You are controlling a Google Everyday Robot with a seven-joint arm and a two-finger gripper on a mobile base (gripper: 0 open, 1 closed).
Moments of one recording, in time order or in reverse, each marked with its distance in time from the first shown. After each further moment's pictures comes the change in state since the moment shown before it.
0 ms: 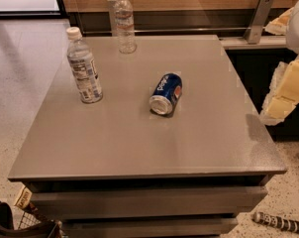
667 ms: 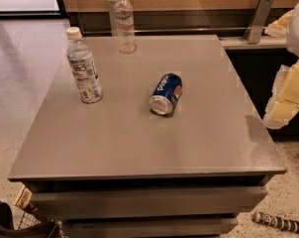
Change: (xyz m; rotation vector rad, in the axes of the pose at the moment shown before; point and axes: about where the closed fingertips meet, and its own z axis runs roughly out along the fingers) arm 0.002 0.005 0.001 -0.014 0.022 -0.027
